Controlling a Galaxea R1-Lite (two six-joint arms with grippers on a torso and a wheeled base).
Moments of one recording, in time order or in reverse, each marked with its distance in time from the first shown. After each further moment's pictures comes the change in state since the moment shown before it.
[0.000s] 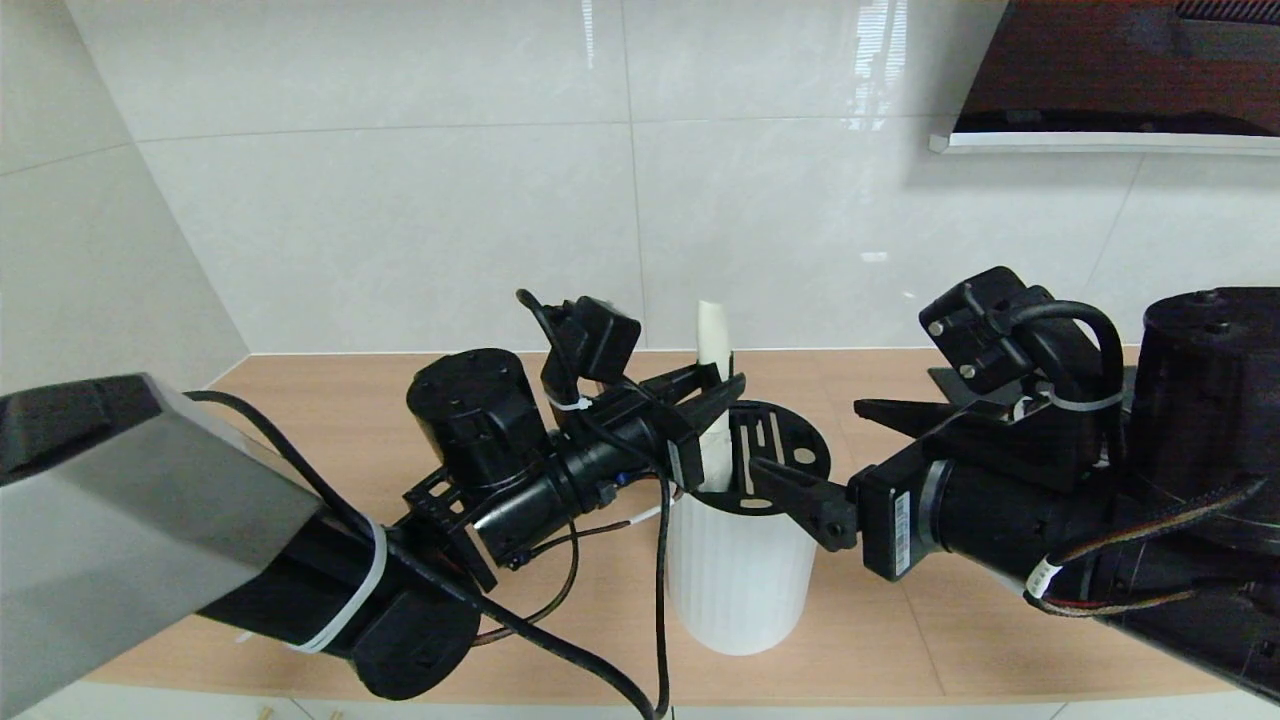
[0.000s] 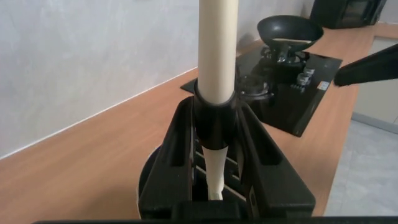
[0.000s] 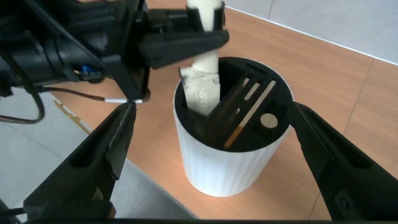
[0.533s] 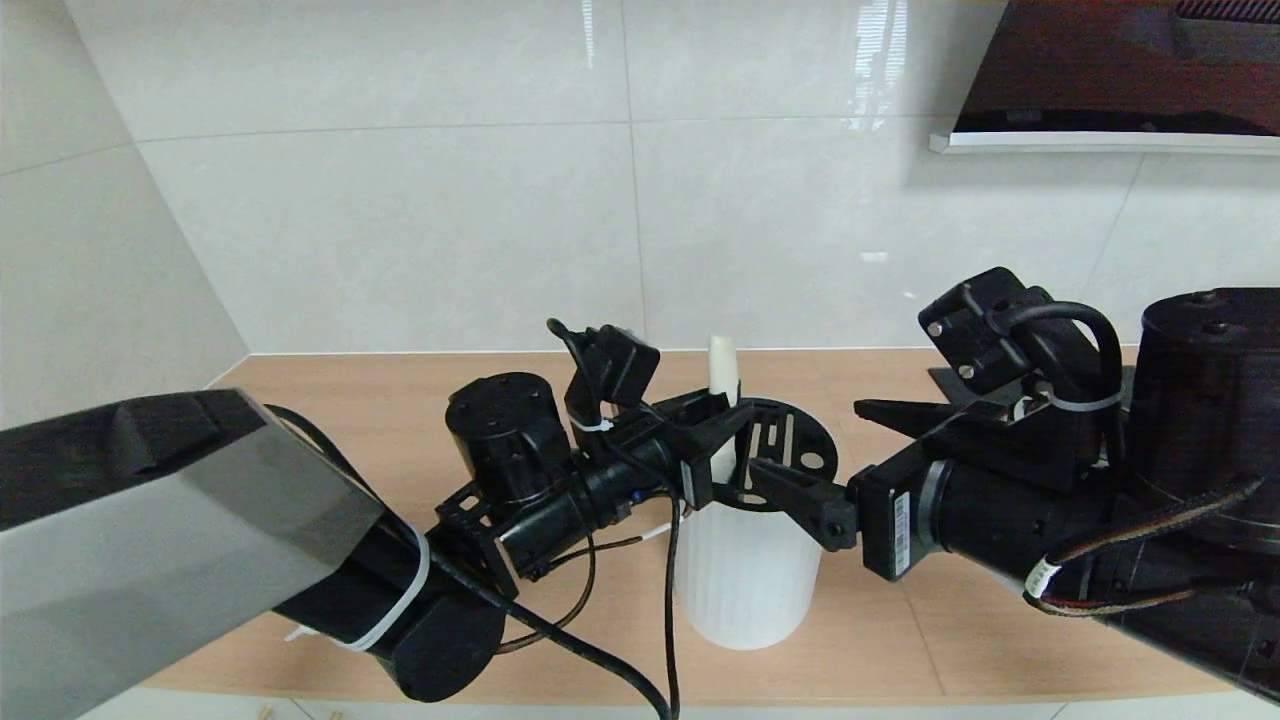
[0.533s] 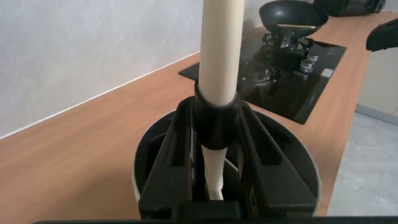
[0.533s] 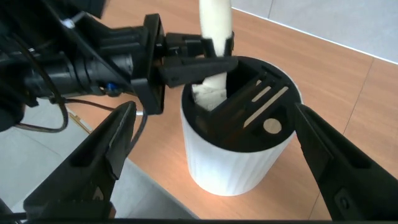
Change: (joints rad) left arm -0.003 0.068 -0.006 -0.031 0.007 0.000; right arm 0.000 0.000 0.001 0.000 0.000 0.000
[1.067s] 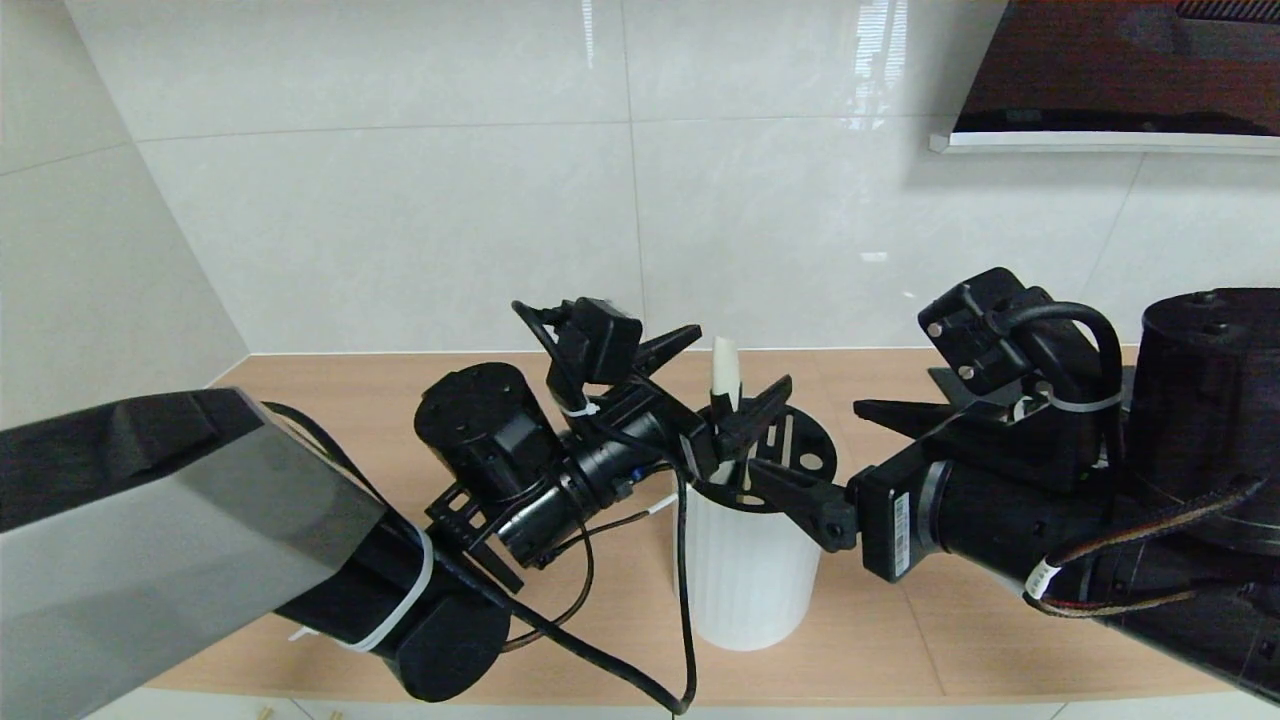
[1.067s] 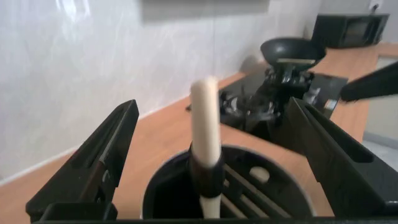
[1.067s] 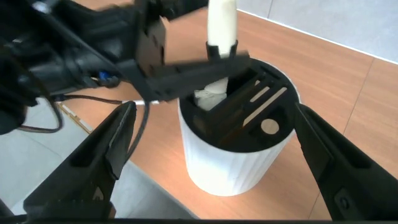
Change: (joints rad) left arm -0.012 -0.007 -0.013 -0.162 0.030 0.001; right arm 0.000 0.000 0.000 0.000 0.000 0.000
